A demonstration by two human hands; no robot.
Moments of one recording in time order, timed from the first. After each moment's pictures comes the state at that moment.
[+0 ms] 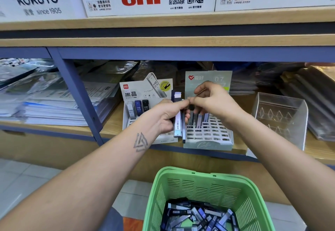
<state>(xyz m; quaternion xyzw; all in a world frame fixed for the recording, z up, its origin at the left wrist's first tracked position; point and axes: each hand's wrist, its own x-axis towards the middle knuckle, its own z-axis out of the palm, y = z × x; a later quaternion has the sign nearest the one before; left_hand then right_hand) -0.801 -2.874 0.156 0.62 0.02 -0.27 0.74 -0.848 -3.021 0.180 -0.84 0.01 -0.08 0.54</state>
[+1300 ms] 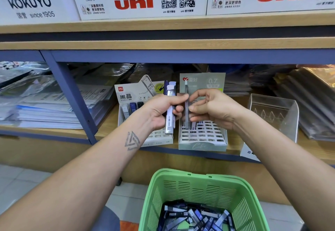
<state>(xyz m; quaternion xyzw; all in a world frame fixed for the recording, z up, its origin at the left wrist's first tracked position) -0.801 -2.869 0.175 0.54 -0.05 -0.31 0.78 -0.851 -3.043 0.177 -0.72 -0.01 0.06 0.69</state>
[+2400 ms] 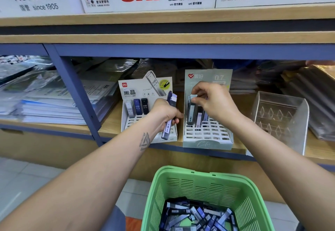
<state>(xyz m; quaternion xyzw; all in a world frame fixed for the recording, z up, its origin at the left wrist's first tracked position) -0.776 -2.872 0.133 0.79 0.05 -0.15 0.60 -0.831 -3.033 0.160 -0.92 -0.07 -0.22 0.32</state>
